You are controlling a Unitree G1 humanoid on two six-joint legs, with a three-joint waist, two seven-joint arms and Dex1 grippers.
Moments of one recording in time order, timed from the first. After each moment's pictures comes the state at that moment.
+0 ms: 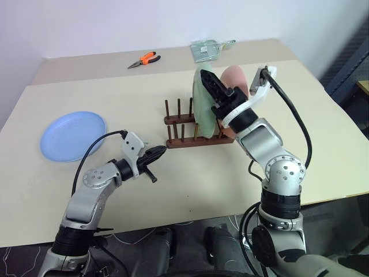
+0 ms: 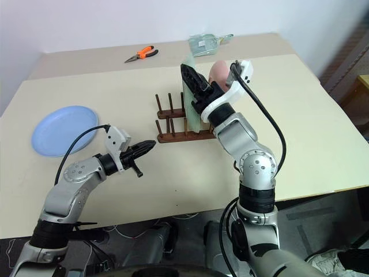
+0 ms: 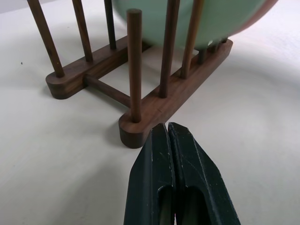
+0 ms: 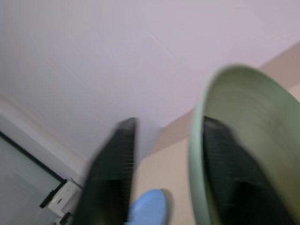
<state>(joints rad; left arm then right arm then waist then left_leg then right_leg) -0.17 0.45 -0.05 -0.23 -0.33 0.38 -0.68 -0.57 -0.06 -0.13 -0.30 1.15 0.65 -0.15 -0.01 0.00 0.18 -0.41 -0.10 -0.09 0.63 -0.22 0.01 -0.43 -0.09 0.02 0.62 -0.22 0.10</state>
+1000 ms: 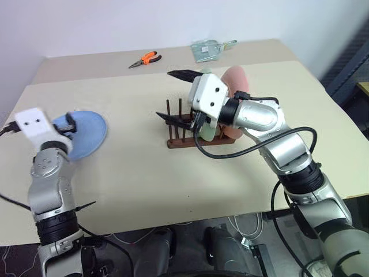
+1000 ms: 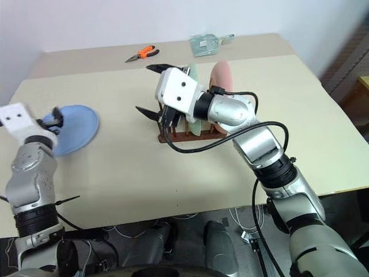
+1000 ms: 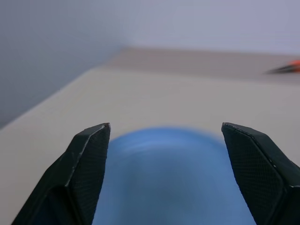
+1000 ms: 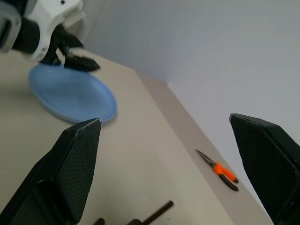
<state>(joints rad) -0.32 0.34 0.57 -0.13 -0.22 0.61 0.20 -0.82 -0.47 0.39 -0.21 0.18 0.23 0.64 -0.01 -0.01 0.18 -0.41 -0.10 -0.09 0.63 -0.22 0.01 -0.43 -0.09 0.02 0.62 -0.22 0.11</state>
